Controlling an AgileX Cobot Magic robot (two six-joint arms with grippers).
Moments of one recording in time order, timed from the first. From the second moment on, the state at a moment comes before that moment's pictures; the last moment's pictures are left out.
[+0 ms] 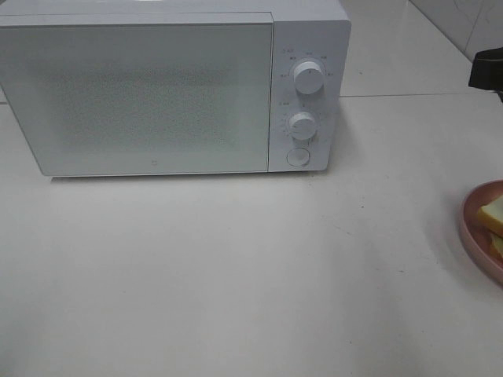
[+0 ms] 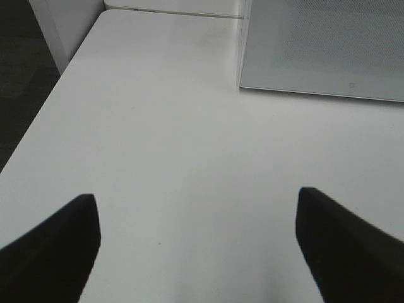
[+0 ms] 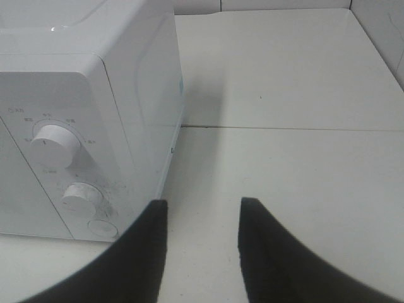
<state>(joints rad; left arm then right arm) 0.14 0.00 -0.52 -0.06 1.08 0.03 0.15 1.03 -0.52 -0.10 -0.16 0.17</state>
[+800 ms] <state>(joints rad) 0.14 0.00 -0.52 -0.06 1.08 0.03 0.35 1.51 -0.52 -0.10 -0.60 0.50</state>
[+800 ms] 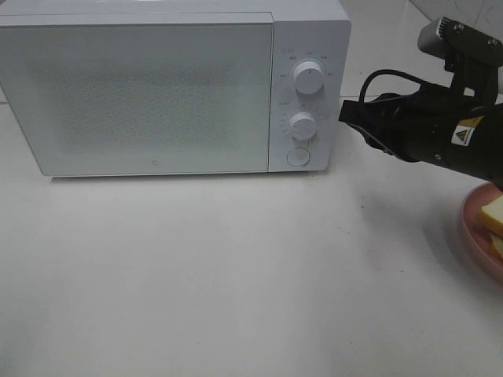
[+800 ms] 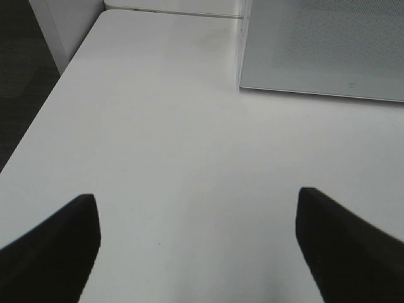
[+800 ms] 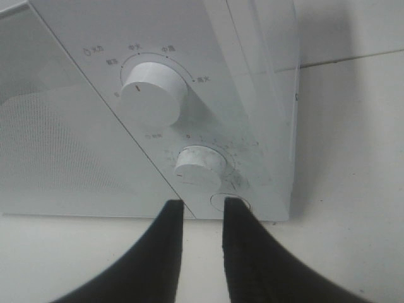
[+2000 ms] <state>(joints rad) 0.14 0.00 -0.52 -0.06 1.08 0.03 0.35 1.91 -0.54 -0.15 -1.01 0.80</state>
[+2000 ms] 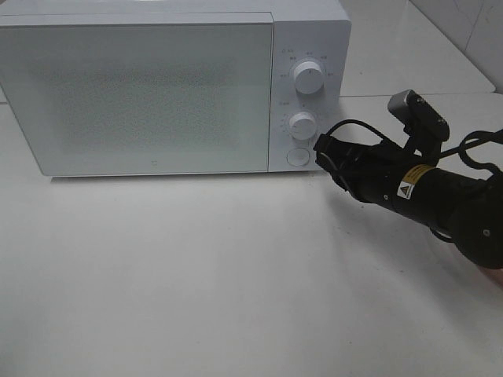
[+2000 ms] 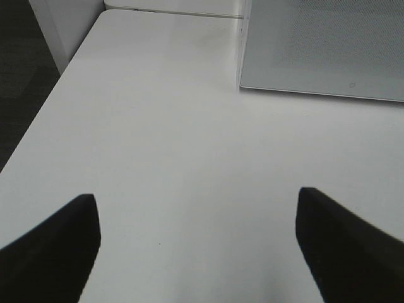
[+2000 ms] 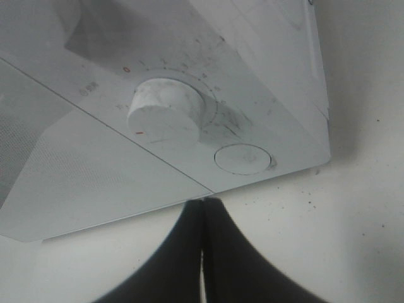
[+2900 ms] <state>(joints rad) 0.14 0.00 -0.52 -0.06 1.08 0.03 0.46 2.09 -0.63 0.09 -1.08 0.86</state>
